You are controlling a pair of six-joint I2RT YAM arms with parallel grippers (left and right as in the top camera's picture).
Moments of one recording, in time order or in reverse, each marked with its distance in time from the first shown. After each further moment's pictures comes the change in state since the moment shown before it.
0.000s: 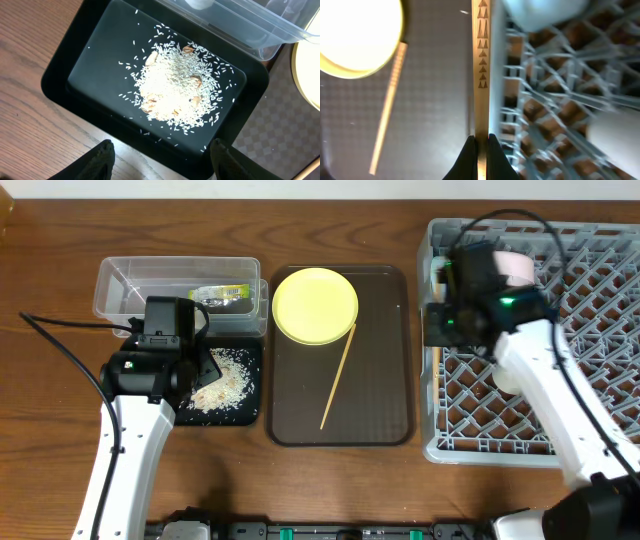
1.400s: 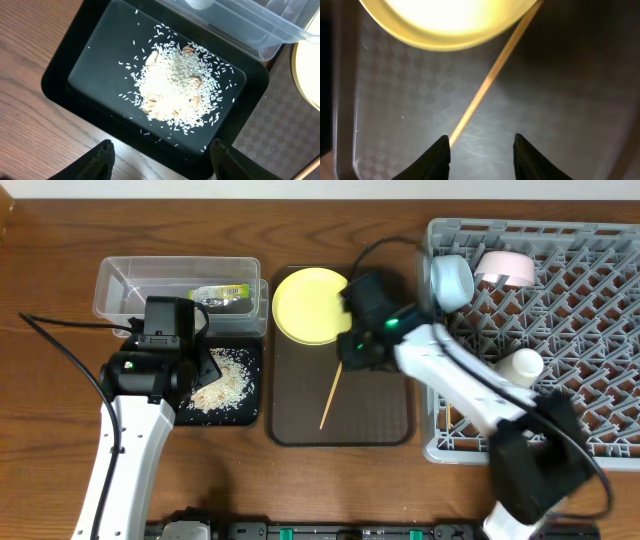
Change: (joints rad) left arm 0.000 0.000 0.000 0.000 0.000 0.000; right arm 0.378 0.293 -0.031 0.283 -0.040 0.182
